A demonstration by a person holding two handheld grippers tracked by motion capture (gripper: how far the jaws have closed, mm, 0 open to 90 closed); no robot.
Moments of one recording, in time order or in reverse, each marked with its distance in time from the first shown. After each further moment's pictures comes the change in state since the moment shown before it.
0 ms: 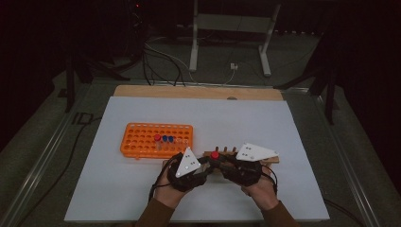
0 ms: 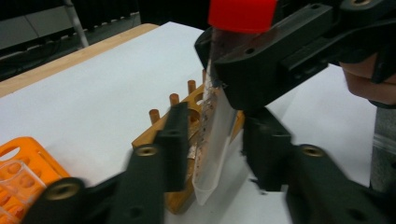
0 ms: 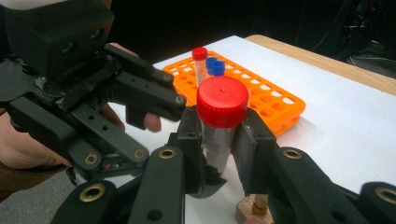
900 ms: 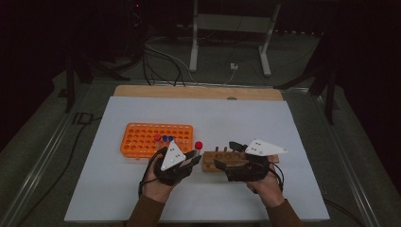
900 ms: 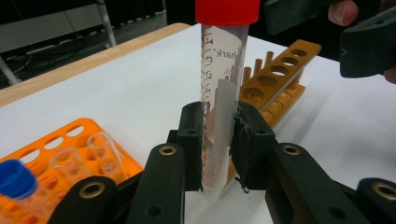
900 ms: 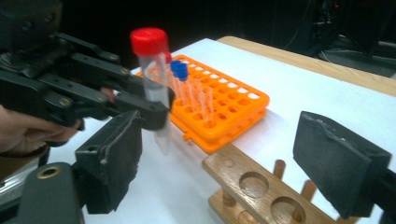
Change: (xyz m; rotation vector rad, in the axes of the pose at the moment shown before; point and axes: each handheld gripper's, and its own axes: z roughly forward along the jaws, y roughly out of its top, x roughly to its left) left arm 0.031 -0.006 -0.024 -0.019 0.088 -0.065; right arm -0.019 -0.005 -0.011 -0.019 -0.096 0.072
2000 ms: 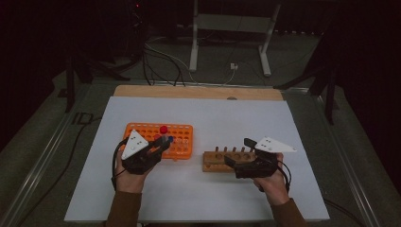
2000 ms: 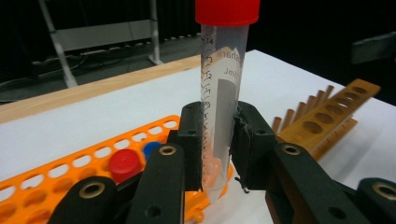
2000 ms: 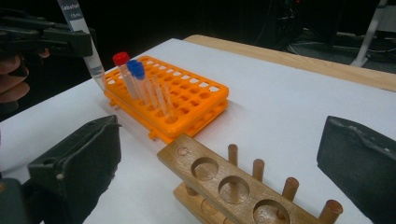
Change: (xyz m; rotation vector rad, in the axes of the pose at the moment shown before) left arm 0.060 -0.008 -0.051 -0.092 0.150 -0.132; right arm -0.020 -0.007 -0.011 -0.008 -0.106 0.058
